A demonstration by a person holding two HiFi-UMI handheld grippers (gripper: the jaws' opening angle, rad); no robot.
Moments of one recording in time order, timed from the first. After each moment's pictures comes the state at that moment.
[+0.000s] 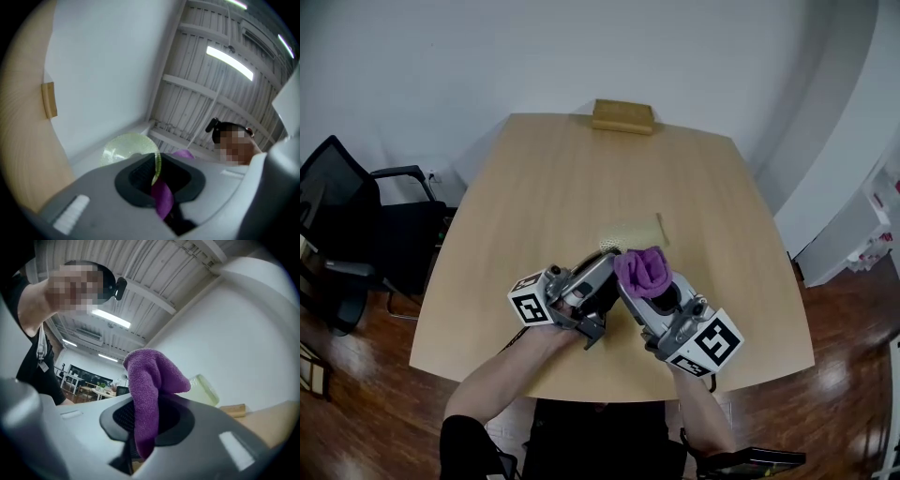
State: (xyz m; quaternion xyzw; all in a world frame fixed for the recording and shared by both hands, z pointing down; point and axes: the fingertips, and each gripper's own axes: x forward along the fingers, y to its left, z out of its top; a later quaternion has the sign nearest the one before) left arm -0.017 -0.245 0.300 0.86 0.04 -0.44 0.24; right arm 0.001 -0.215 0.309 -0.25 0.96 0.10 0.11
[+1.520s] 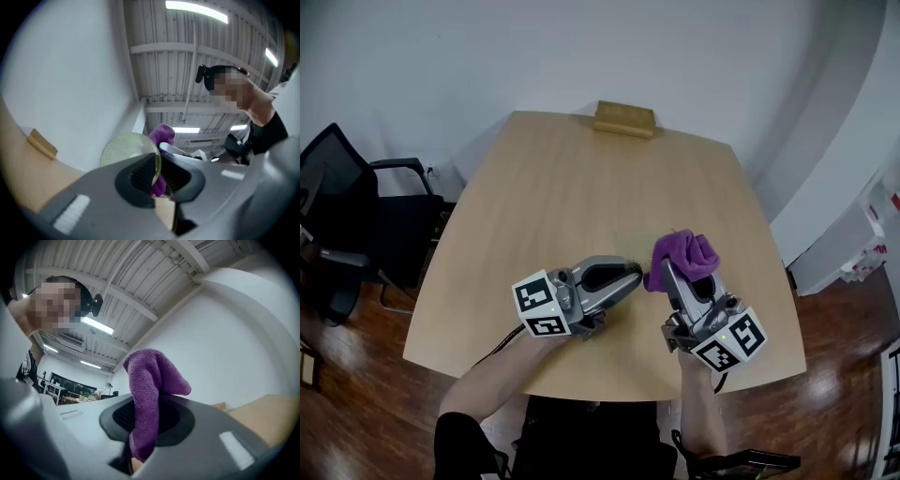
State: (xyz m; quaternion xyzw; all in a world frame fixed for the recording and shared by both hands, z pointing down) left arm 0.027 -0.225 0.309 0.96 -0.05 -0.28 0.05; right arm 0.070 -0.240 0.280 -0.35 0.92 0.05 0.16
